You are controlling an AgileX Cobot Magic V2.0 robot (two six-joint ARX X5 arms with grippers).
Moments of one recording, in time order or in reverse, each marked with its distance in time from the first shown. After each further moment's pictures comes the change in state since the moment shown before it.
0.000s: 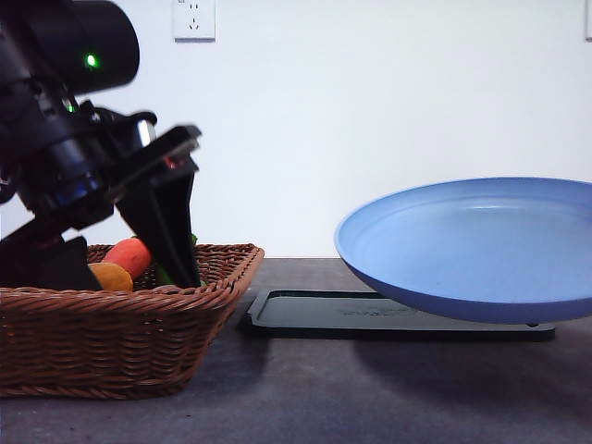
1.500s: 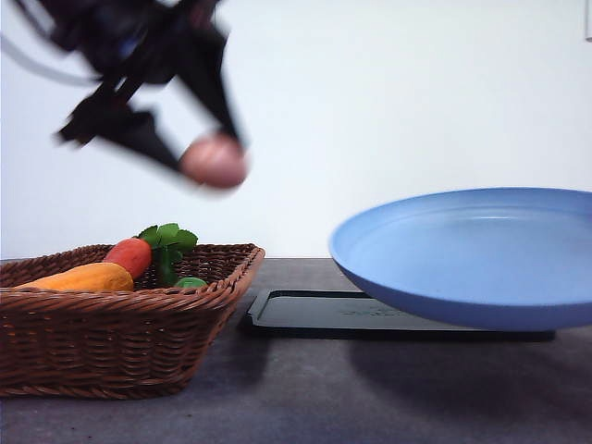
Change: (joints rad) left_arx -0.043 0.006 0.450 -0.313 0.176 0.123; right_arx 0.018 0.017 0.000 -0.050 -0.073 0.008
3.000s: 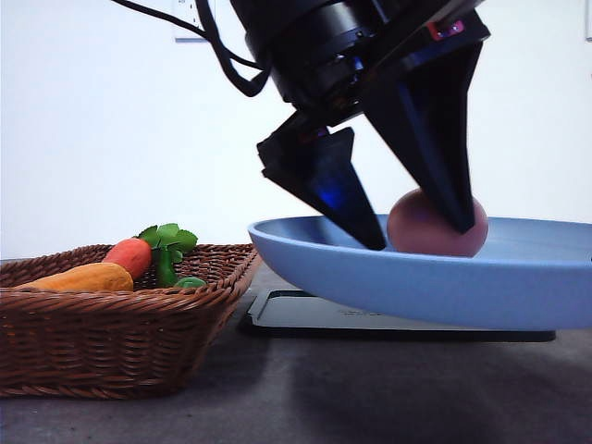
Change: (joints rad) left_arx -0.439 0.212 0.032 0.087 -0.312 0.217; right_arx 0.096 0.074 0.000 -0.089 -0.111 0.023
